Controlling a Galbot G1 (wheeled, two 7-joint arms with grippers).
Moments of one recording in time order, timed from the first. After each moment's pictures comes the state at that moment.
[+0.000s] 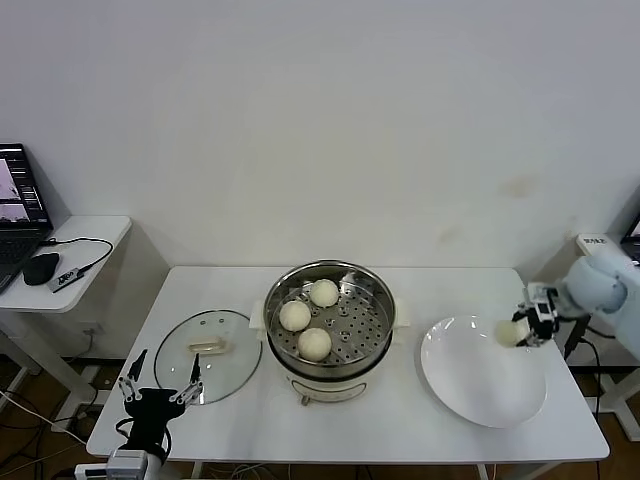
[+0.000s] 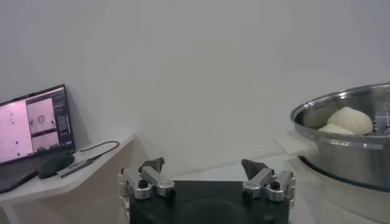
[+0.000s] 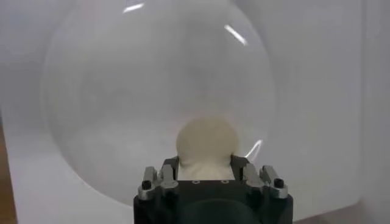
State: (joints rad) left arm 1.73 -1.31 -0.61 -2.23 0.00 0.13 -0.16; right arm -0.04 0.43 -0.64 1.39 -0.11 -0.27 -1.10
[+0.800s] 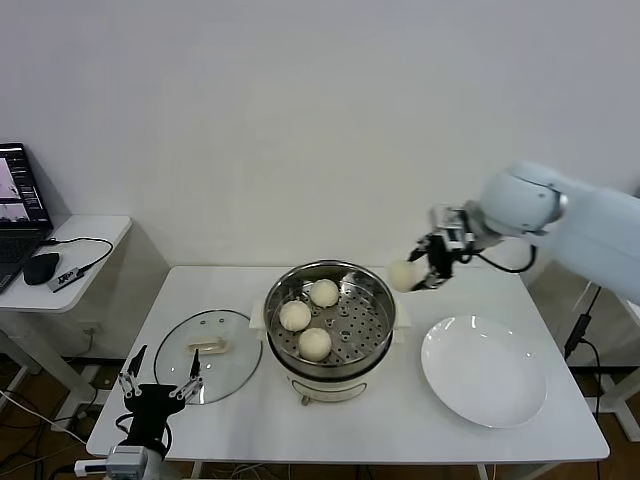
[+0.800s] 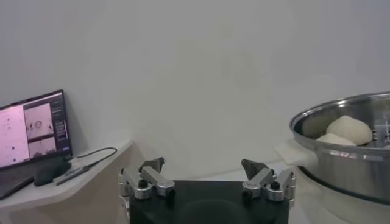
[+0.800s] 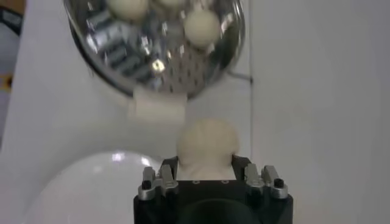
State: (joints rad) left arm 1.71 -1.32 -0.61 -2.23 0.00 0.13 -0.16; right arm 0.63 0.66 -1.19 1.64 0.39 -0.54 -0.96
